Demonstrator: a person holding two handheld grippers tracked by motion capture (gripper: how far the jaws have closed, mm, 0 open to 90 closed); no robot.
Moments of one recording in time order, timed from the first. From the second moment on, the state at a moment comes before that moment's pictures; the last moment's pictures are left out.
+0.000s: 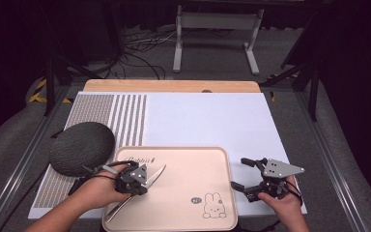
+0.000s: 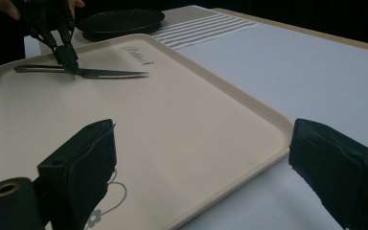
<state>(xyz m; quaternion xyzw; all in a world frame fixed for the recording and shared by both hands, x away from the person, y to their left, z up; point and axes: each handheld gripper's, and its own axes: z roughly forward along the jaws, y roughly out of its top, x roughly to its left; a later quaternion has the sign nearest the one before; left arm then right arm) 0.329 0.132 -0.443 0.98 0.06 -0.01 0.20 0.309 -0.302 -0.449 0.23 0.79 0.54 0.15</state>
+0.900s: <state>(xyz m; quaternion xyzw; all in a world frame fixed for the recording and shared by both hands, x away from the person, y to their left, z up) 0.335 0.147 -0.446 0.98 0.09 -0.01 0.19 0.309 -0.302 -0.450 0.23 0.79 0.54 0.15</state>
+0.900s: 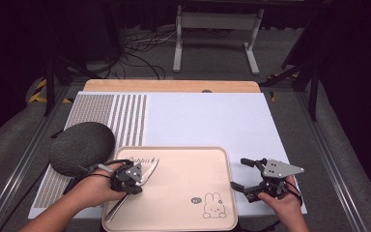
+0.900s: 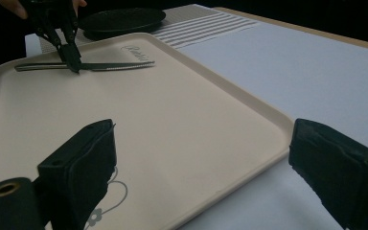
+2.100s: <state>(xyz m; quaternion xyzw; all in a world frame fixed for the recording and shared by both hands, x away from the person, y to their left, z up) 0.338 0.181 -0.446 0.97 0.14 -0.01 0.19 0.309 -0.301 -0.451 0.23 0.80 0.54 0.15</state>
